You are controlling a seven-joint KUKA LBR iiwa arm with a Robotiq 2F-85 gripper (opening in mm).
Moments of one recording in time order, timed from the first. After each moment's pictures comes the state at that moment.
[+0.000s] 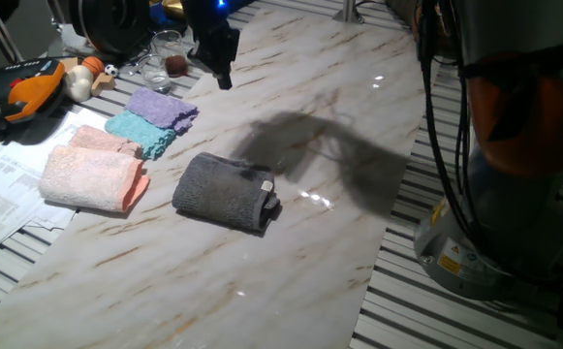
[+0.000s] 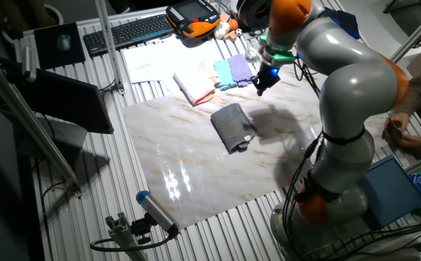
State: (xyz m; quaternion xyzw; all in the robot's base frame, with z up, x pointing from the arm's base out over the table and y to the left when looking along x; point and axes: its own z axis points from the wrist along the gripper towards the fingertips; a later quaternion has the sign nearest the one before) arm 0.513 0.000 0.236 -0.04 -0.99 -0.09 0.10
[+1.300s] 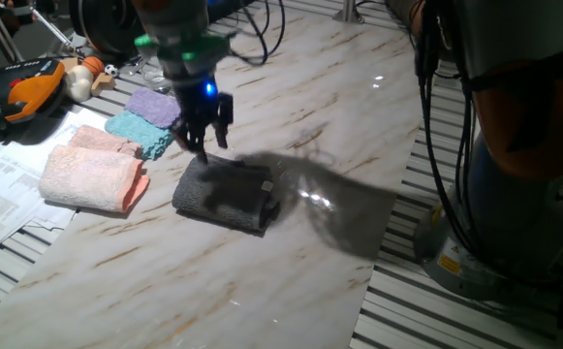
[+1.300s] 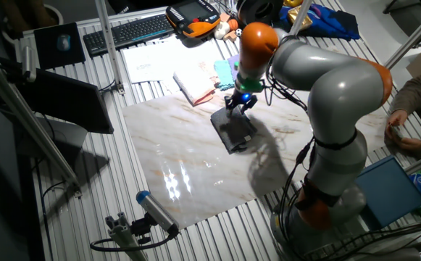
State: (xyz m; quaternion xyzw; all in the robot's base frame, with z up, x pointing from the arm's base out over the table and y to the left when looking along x) arm 0.502 0.093 0.132 -0.10 -0.99 -0.04 0.07
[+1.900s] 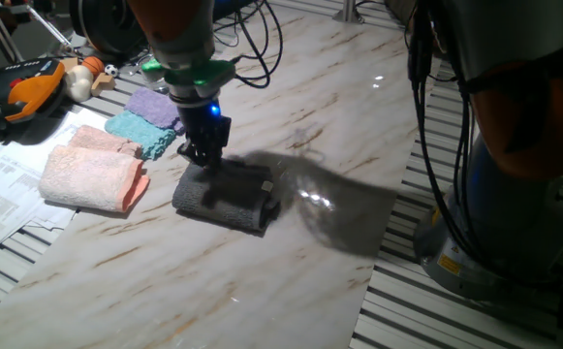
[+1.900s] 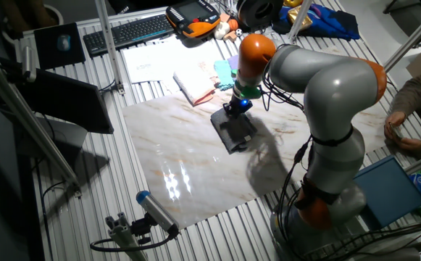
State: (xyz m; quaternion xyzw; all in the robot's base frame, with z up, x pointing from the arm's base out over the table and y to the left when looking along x) arm 0.505 0.094 0.096 -0.06 -0.99 -0.04 0.07
